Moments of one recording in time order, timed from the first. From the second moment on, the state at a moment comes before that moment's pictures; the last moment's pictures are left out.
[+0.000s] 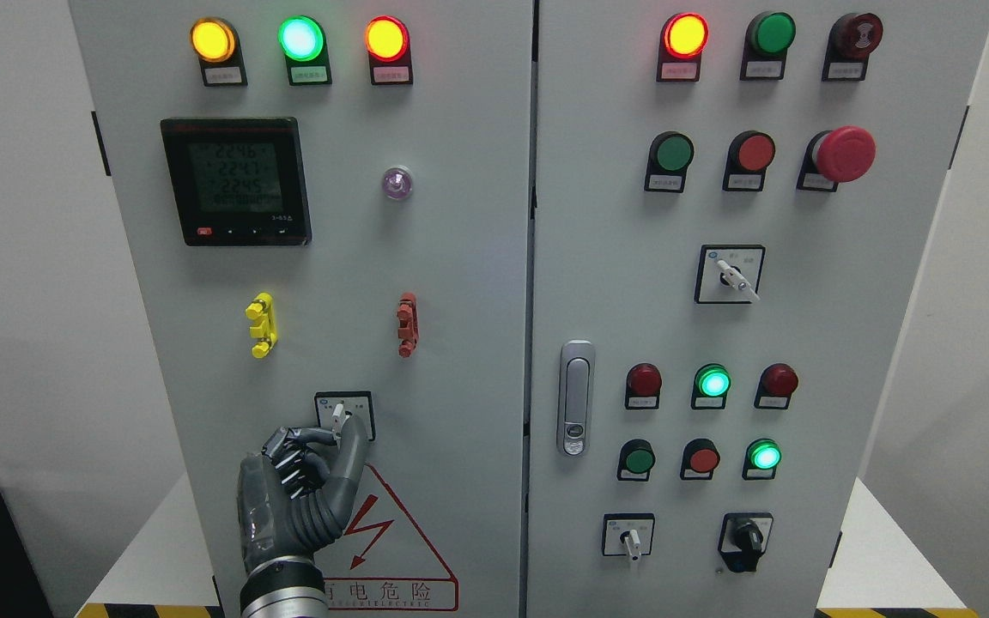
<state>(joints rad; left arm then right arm) -0.35 -0.15 -0.16 -1.95 -0.15 0.53 0.49 0.10 0.12 -0.19 -0.11 0.07 0.06 -0.02</state>
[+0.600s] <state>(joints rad) -0.35 -0.15 -0.16 -1.95 -0.15 0.53 0.49 0.10 0.12 -0.19 -0.11 0.07 0.06 -0.02</state>
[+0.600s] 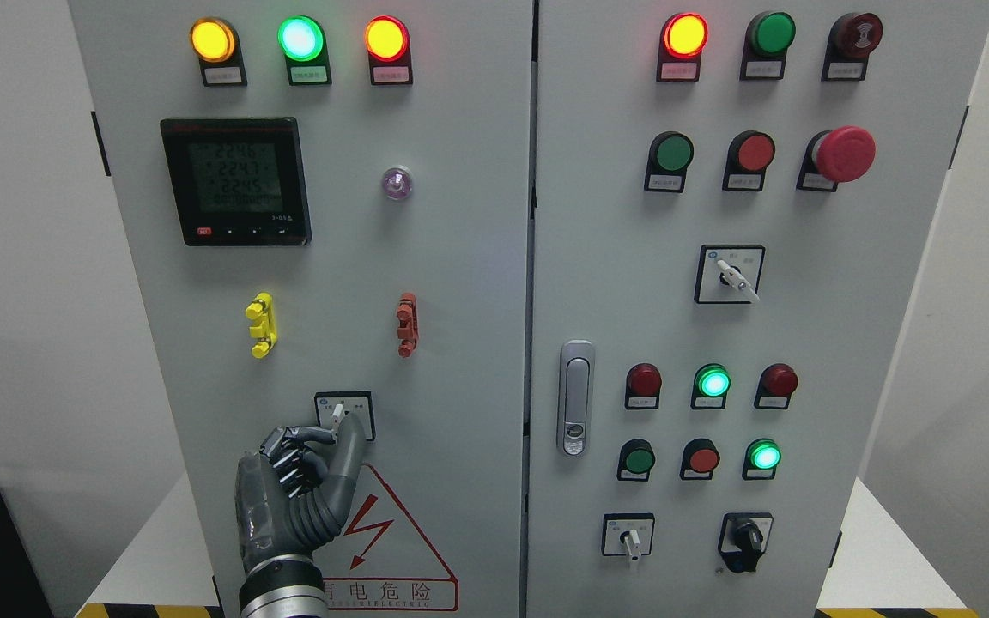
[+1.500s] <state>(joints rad) -0.35 -0.15 -0.16 -1.95 -0.16 0.54 0.49 0.10 0.12 -0.19 -0.11 0.07 0.06 -0.02</state>
